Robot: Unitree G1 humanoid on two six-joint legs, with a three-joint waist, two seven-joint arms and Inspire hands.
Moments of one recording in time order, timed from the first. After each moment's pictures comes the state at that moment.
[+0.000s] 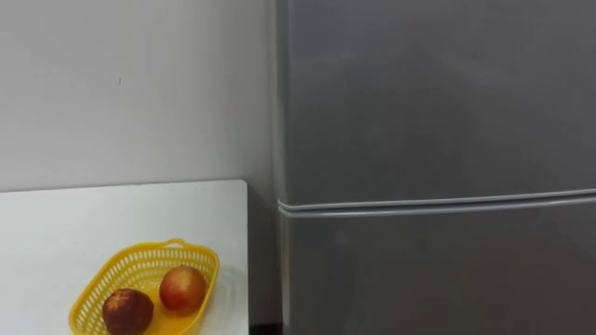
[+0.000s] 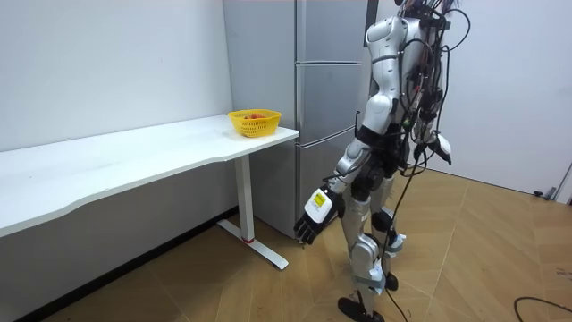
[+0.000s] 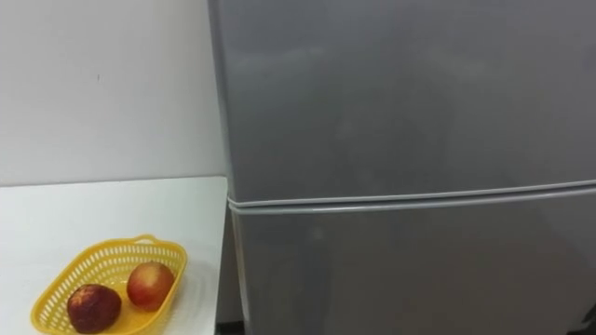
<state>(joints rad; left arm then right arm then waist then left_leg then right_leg) 0.35 0.22 0.16 0.94 0.33 0.02 0.13 0.28 -0.24 -0.45 1.10 0.47 -0.12 -0.70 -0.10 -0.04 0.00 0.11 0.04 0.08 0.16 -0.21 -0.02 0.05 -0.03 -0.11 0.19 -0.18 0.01</state>
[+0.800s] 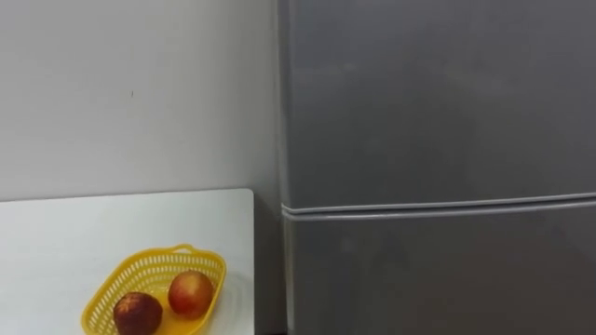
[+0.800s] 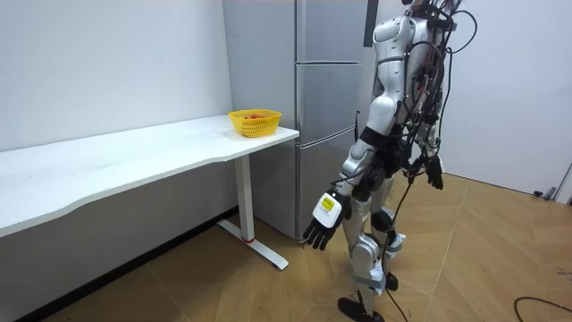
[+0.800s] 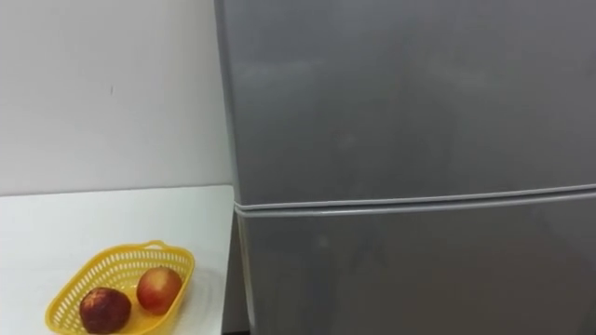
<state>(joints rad) 0.30 0.18 0.18 1.03 0.34 0.12 0.14 0.21 -0.22 -0.23 1.31 0.16 0.11 -0.33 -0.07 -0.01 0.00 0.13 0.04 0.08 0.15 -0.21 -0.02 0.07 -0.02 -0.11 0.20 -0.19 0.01</state>
